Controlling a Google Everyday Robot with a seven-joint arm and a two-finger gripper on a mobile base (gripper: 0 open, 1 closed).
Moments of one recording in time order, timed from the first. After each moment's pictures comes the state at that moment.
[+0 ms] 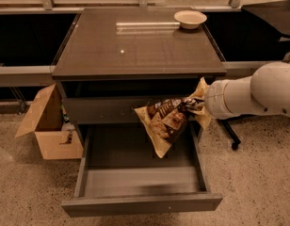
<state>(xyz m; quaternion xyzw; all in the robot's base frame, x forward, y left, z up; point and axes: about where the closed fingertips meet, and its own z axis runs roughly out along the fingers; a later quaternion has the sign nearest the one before) 0.567 -0.157 0.802 -0.67 0.63 -0.06 0.39</state>
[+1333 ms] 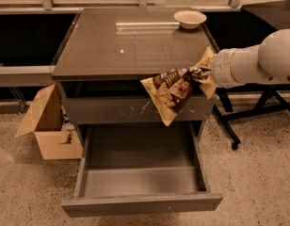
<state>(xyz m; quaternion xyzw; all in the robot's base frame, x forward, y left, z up) 0.635 -0.174 0.865 -0.66 0.60 -0.12 0.44</state>
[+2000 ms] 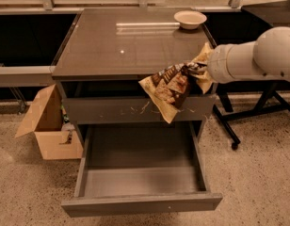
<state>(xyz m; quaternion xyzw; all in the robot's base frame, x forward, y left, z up) 0.655 -0.167 0.869 -0.66 0.58 -0.13 0.45</state>
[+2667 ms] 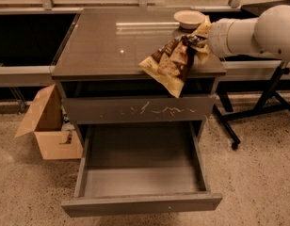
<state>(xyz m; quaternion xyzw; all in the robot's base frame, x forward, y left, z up) 0.715 -0.174 0.928 -0.65 0.54 -0.18 0.51</state>
